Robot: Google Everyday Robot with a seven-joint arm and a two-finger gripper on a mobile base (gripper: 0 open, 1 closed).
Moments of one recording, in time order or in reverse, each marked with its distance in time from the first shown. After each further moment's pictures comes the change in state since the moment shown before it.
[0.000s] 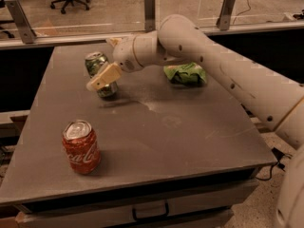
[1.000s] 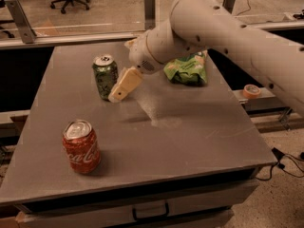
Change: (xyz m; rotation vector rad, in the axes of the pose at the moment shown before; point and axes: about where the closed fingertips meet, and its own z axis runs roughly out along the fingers) arm 0.015 0.038 -0.076 0.013 0.310 -0.055
